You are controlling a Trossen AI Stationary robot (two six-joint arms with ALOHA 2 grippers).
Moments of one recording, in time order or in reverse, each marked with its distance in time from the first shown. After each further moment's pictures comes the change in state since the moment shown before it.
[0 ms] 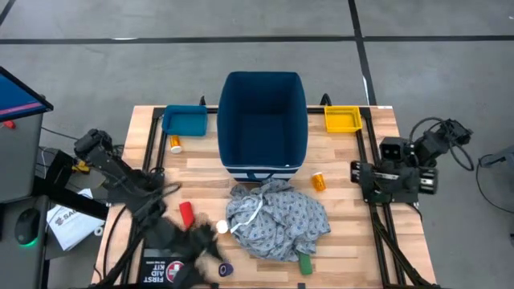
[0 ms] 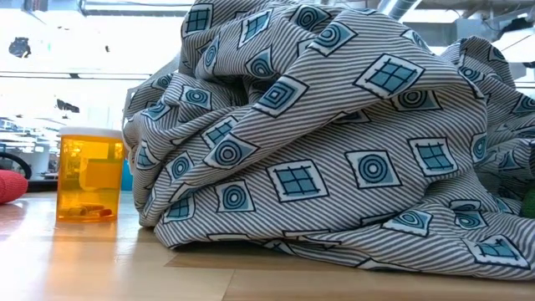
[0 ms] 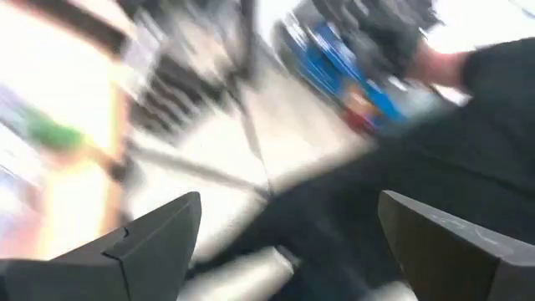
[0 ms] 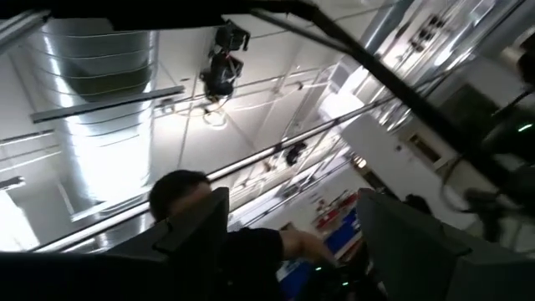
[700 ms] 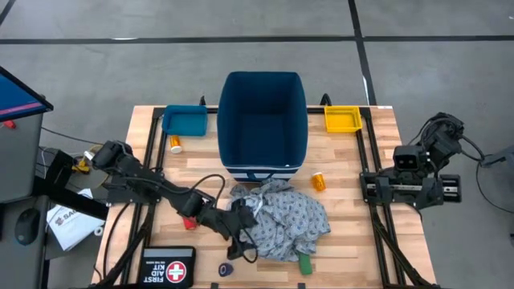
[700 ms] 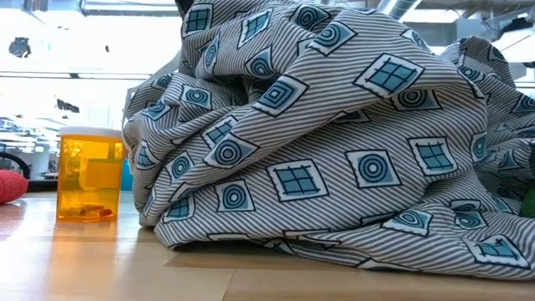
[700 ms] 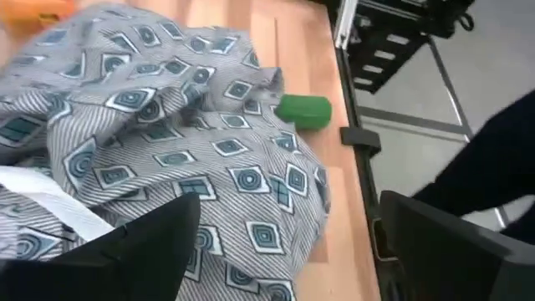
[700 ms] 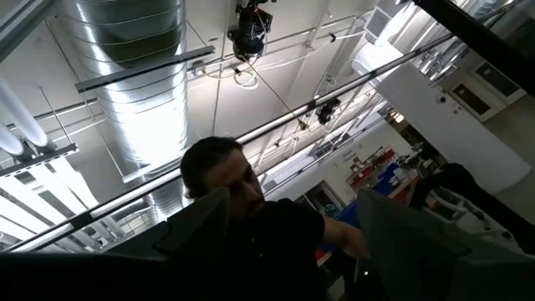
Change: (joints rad) left arm 0.231 0.269 0.120 -0.330 -0.030 0.286; right arm 0.170 0.000 0.076 -0.106 -0.018 -0.023
